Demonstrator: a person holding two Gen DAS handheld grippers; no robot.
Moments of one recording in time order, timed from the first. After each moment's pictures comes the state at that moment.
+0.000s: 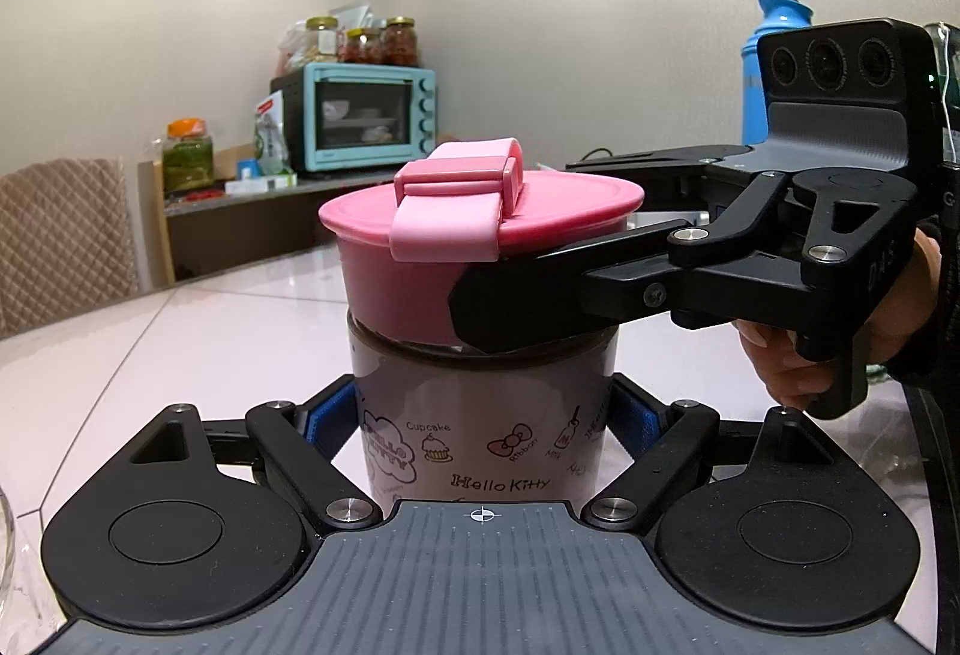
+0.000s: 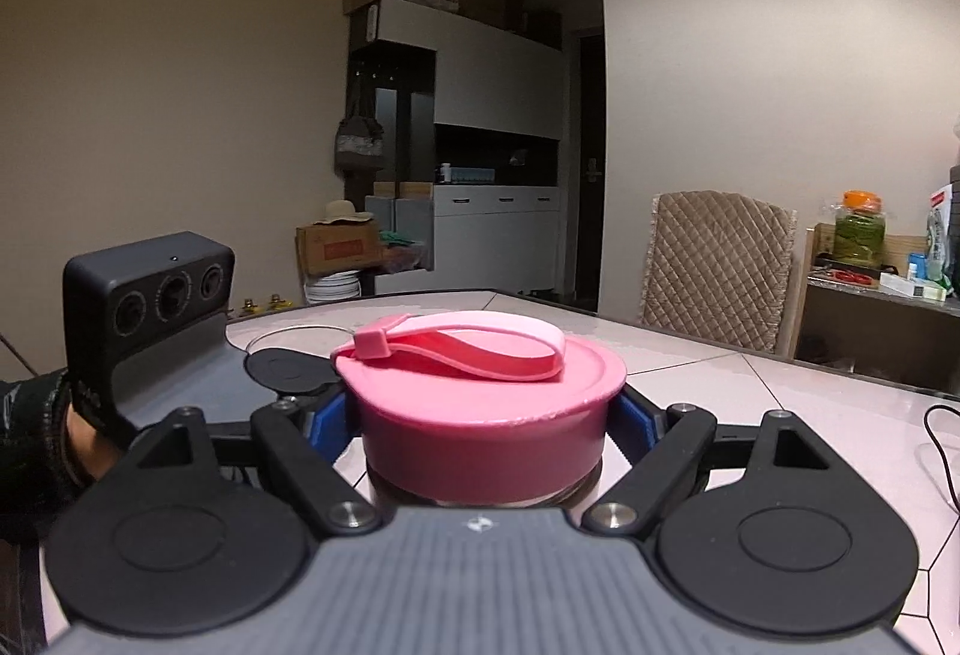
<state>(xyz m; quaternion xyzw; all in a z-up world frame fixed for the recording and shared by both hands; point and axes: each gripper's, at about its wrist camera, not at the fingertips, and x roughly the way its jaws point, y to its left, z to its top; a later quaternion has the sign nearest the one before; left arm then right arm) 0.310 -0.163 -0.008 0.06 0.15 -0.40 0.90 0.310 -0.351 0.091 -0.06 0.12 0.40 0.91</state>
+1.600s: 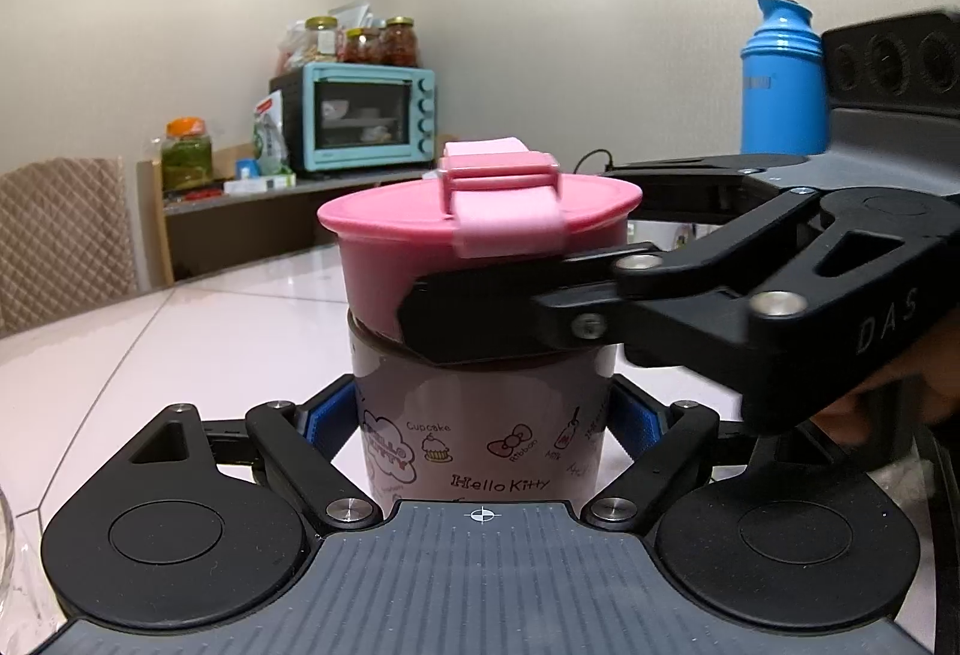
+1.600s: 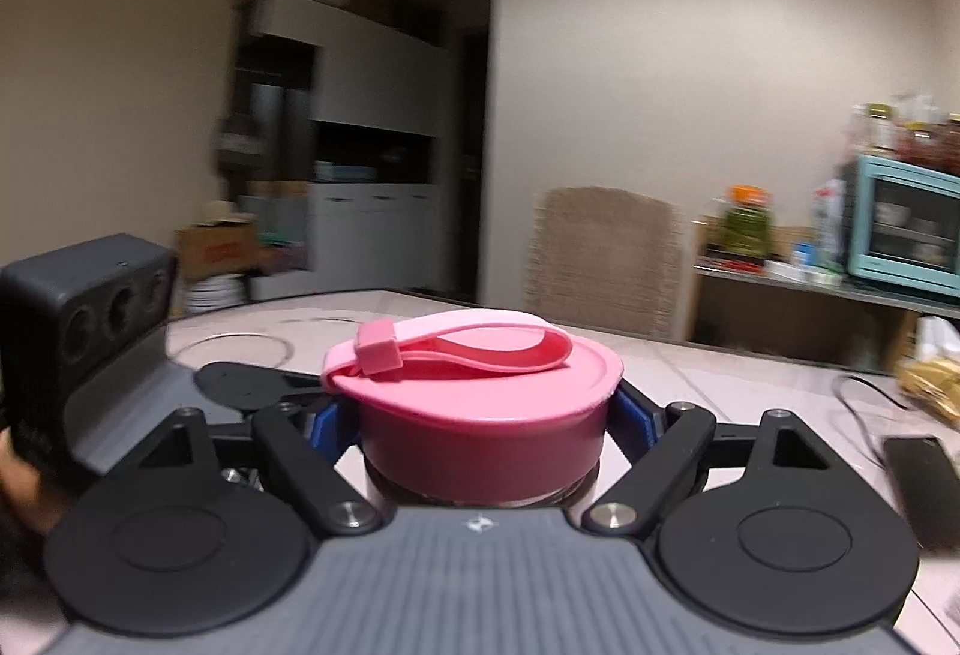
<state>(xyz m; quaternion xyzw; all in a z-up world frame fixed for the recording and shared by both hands) 0.315 -0.161 -0.008 0.06 0.15 -0.40 0.90 0.289 -0.339 0.076 -0.05 0.11 0.30 0.95</state>
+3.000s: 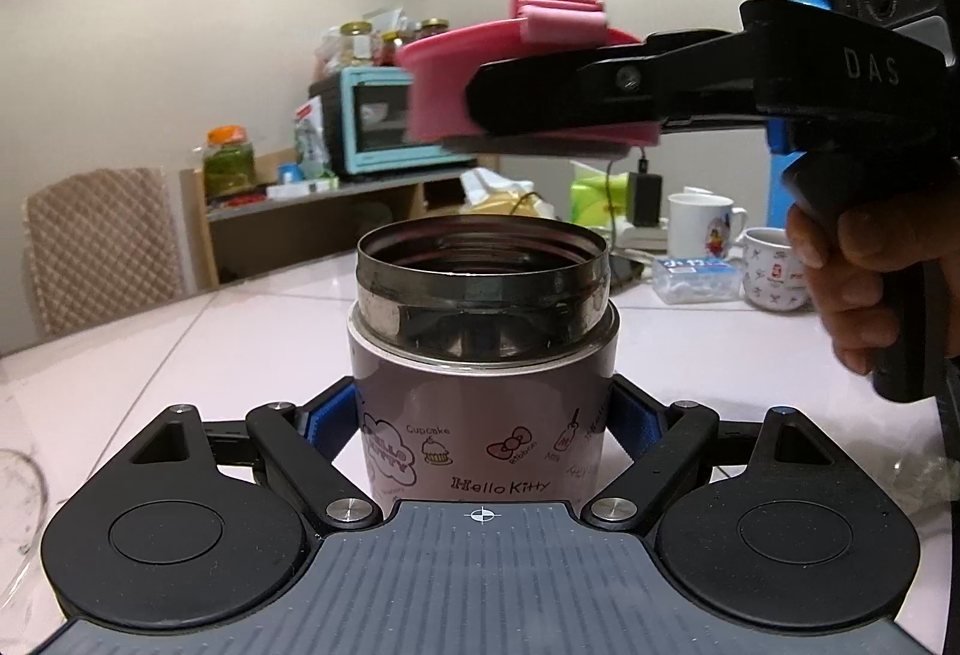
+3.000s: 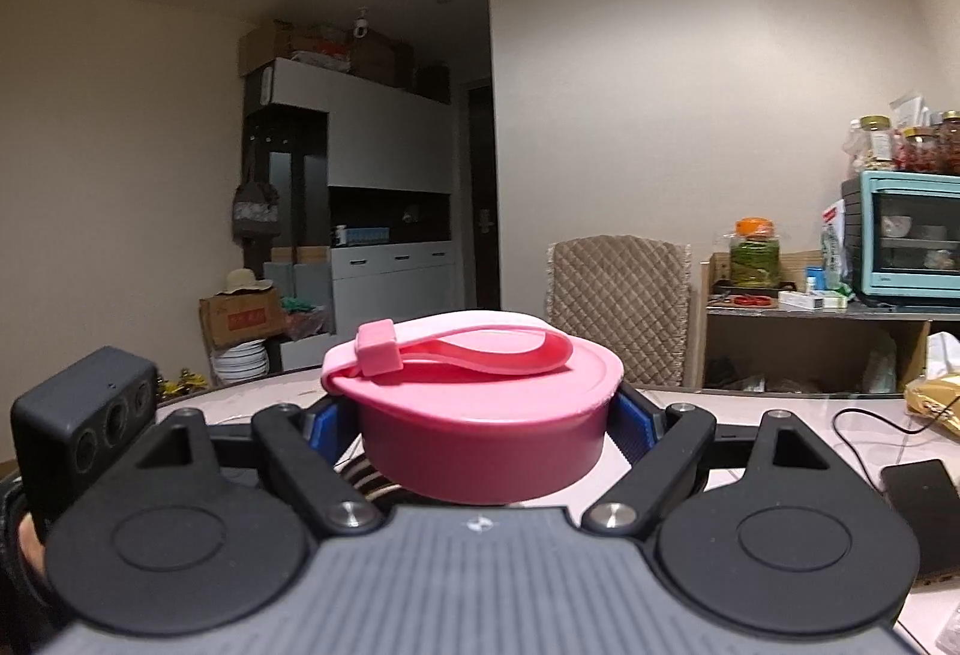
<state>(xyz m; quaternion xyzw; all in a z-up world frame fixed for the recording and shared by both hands) 0.296 -0.175 -0.001 0.08 0.15 -0.33 0.93 0.287 -0.367 0.112 0.00 0.07 0.27 0.96</state>
